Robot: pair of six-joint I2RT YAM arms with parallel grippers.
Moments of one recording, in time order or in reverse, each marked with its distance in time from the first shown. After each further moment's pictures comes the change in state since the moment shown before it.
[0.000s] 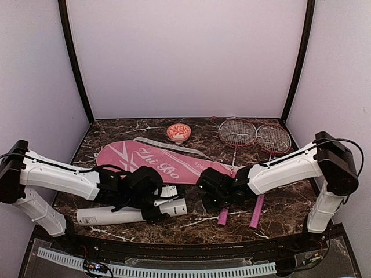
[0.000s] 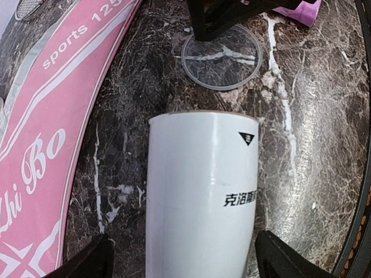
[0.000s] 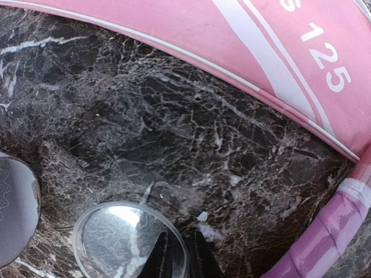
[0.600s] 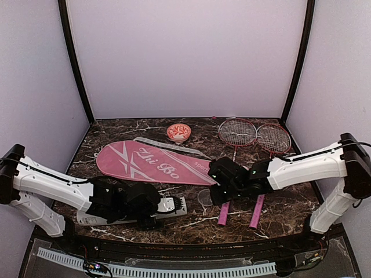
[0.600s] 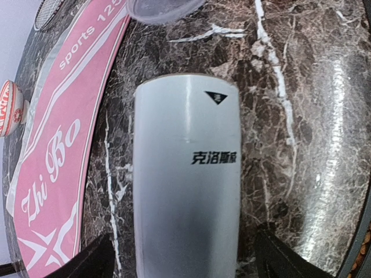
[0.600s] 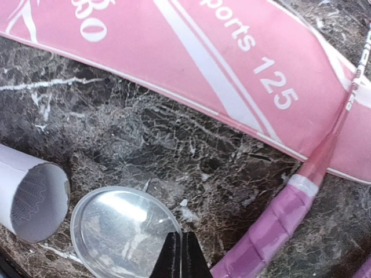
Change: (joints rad) left arm -0.132 -0.062 -0.084 0.015 -0.201 0.017; right arm -0.024 -0.156 -0.047 -0.014 0.006 -0.005
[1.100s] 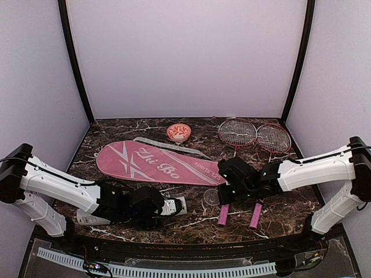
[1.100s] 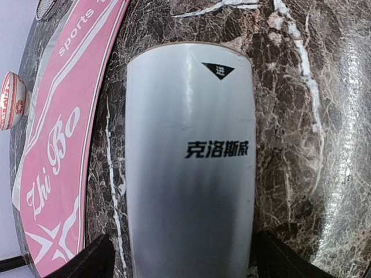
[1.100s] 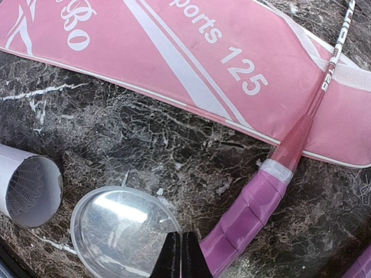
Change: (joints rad) left arm -0.003 0.066 -0.005 0.015 -0.086 0.018; right arm -0.051 -0.129 -0.117 0.047 -0.034 0.023
